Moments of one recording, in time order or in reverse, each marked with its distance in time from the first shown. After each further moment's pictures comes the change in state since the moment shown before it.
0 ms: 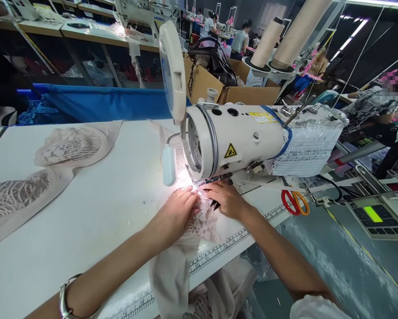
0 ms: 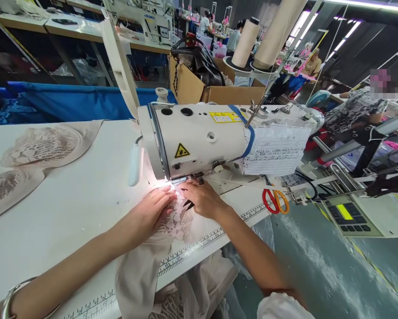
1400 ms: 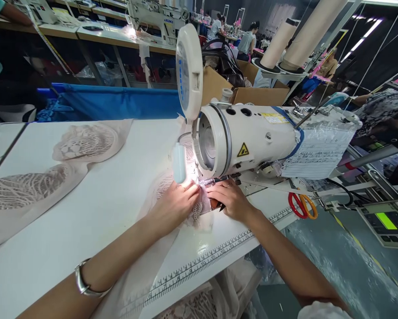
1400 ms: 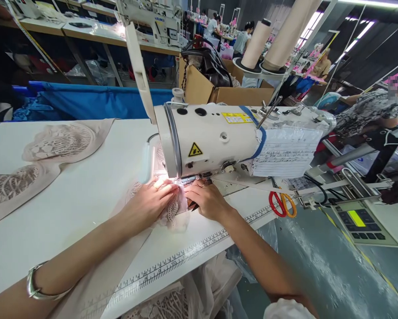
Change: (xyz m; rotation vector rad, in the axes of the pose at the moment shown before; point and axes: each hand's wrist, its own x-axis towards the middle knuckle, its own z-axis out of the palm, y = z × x) left_hand 0.004 -0.019 -0.013 0.303 -0.038 0.133; right_hand 0.004 -0.006 0.002 -0.036 0.074 -0.064
